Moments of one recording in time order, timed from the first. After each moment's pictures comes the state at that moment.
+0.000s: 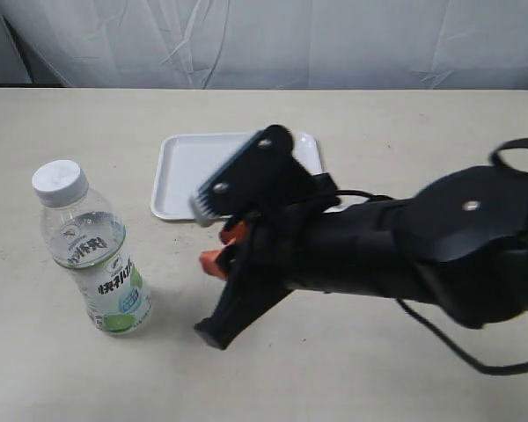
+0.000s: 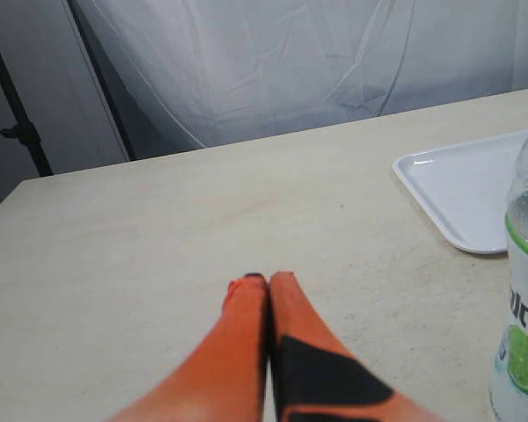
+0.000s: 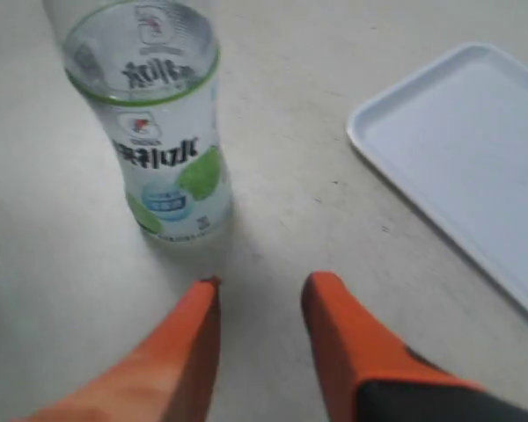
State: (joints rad) left arm -0.04 0.00 0.00 0.02 0.26 0.11; right arm 1.10 1.48 -0.74 1.39 0.02 -1.49
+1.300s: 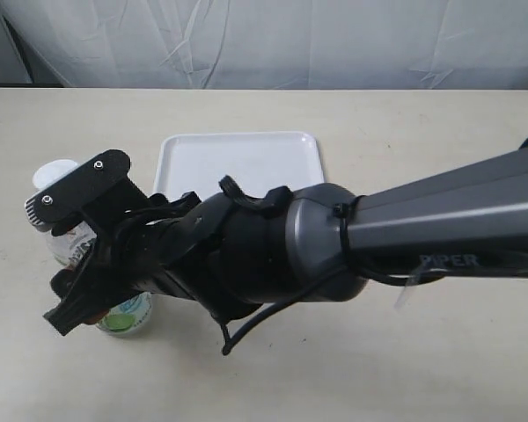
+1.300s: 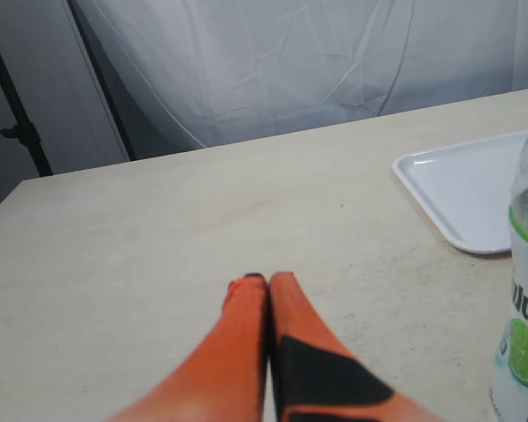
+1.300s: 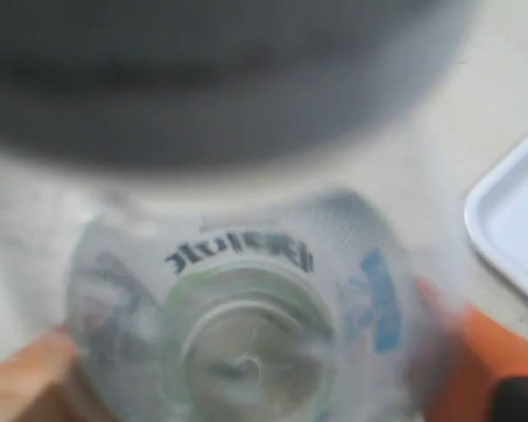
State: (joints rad) left arm -0.04 0.00 0.00 0.02 0.26 0.11; right arm 1.25 1.95 -1.18 1.54 -0.14 -1.48
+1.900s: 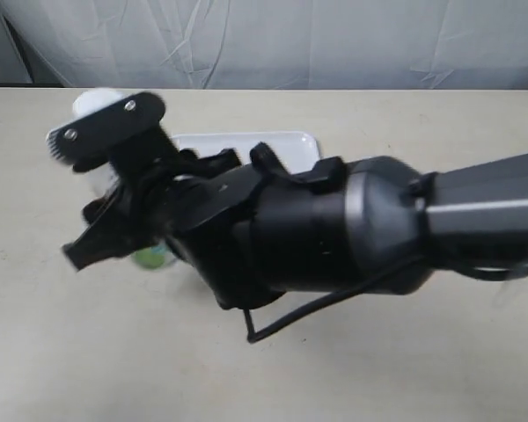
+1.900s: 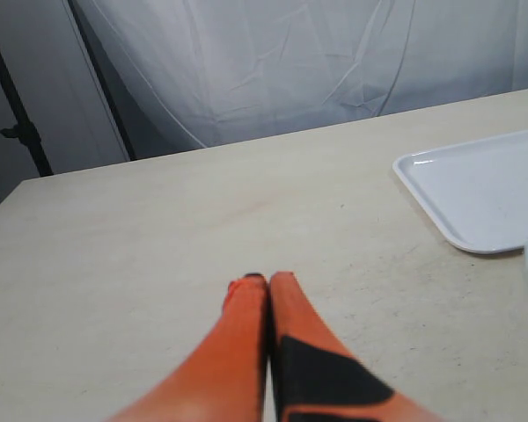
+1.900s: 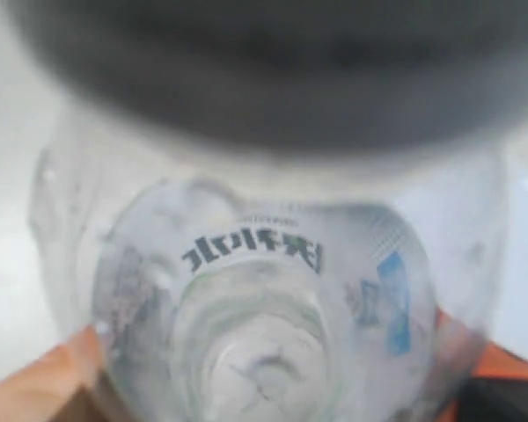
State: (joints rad) left arm -0.04 0.00 0.00 0.02 0.26 0.11; right arm 1.27 1.82 -1.16 1.67 -0.41 -1.54
